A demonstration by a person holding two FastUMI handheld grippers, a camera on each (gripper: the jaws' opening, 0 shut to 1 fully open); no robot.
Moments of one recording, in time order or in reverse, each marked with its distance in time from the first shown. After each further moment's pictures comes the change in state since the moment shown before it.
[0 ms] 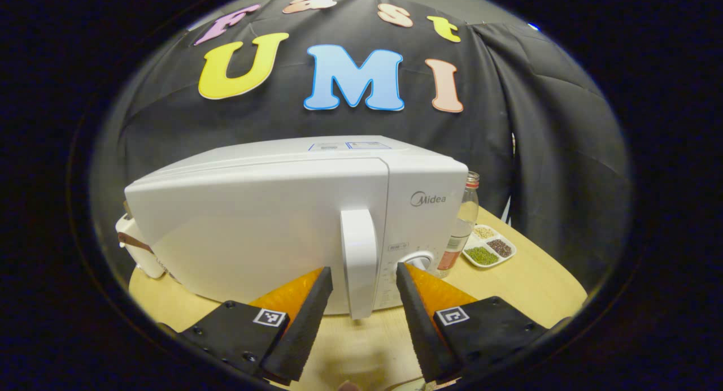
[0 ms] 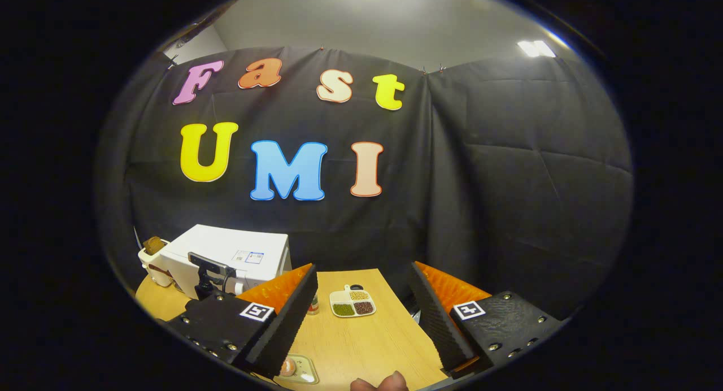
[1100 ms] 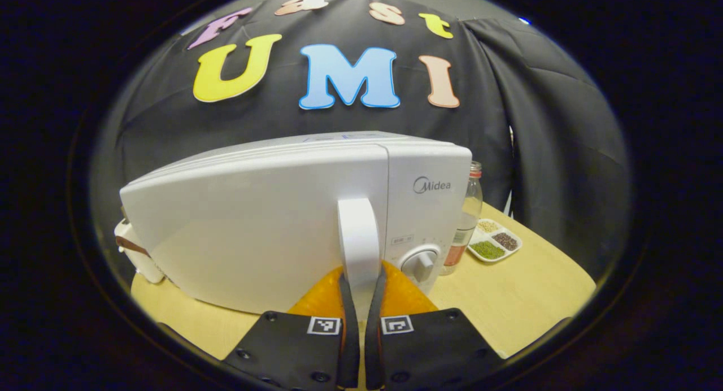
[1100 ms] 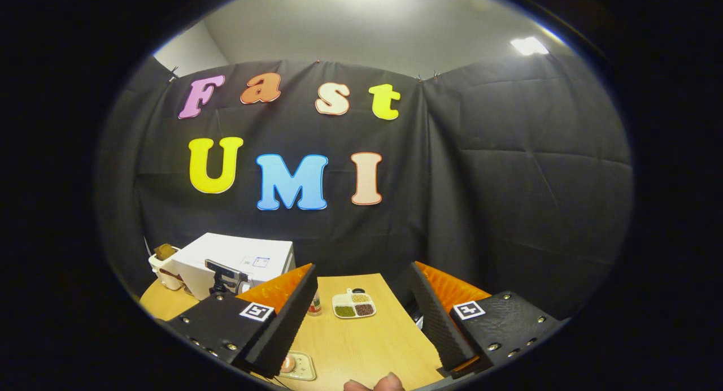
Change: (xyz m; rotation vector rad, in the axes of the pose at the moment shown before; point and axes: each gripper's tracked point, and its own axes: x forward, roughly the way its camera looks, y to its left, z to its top) left arm 0.004 0.003 -0.013 0.048 0.015 -0.009; right arm -0.045 -0.028 0.012 0.049 -0.063 0.053
